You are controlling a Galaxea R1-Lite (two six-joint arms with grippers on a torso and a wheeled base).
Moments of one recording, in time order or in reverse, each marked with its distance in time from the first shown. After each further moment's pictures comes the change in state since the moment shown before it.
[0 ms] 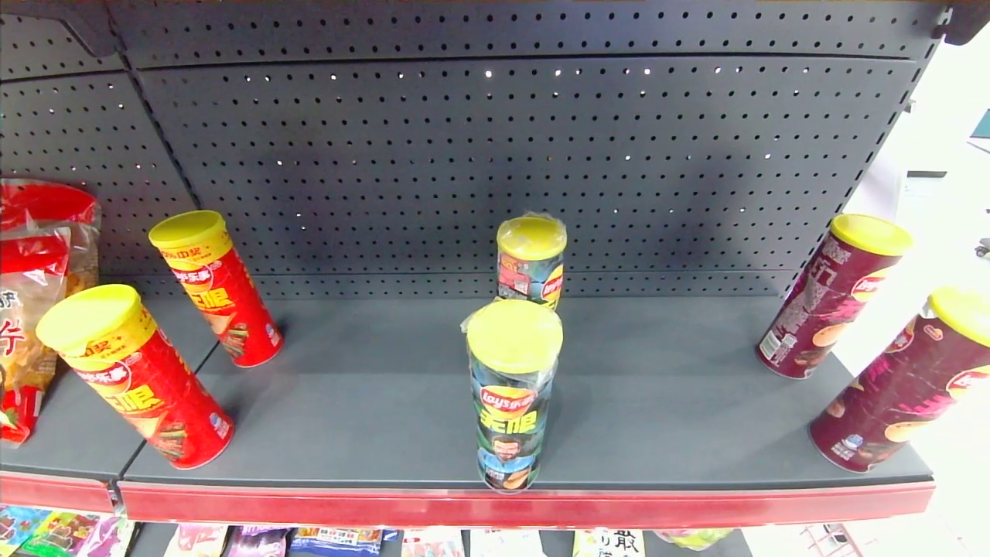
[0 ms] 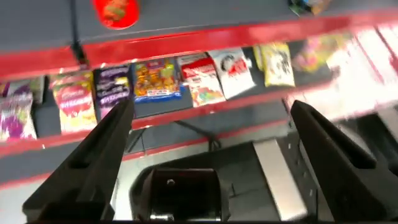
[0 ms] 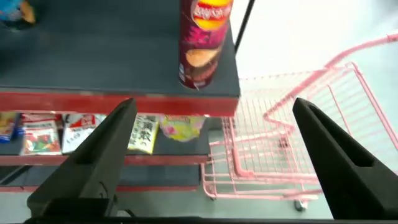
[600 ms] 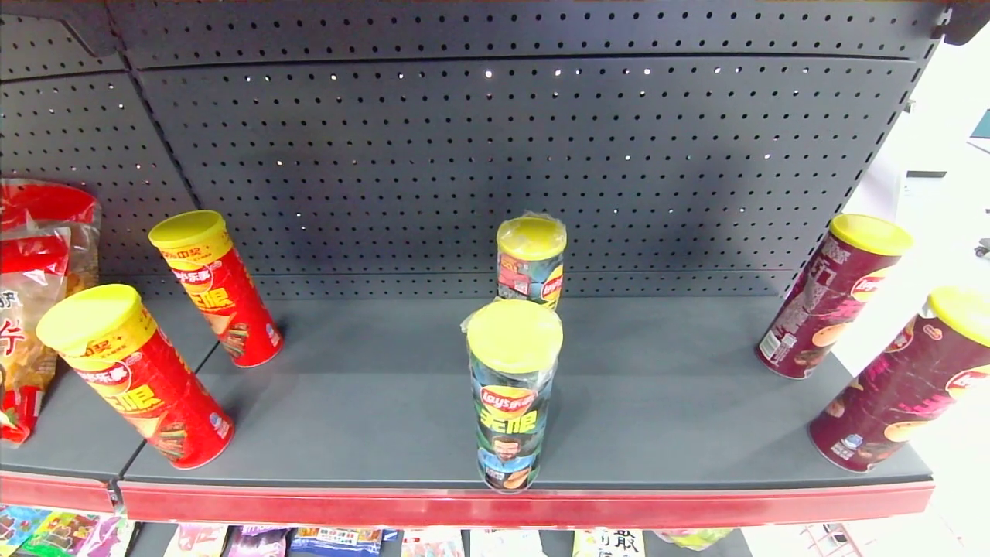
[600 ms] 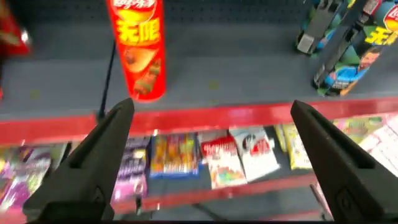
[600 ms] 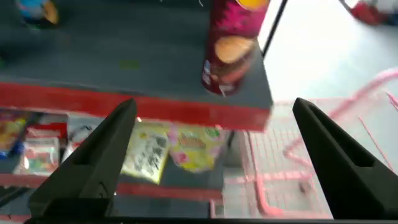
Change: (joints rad) left arm 0.080 -0.179 0.506 -0.704 0.034 0.035; right arm -0.032 -0.310 0.563 -0.497 0.224 -0.015
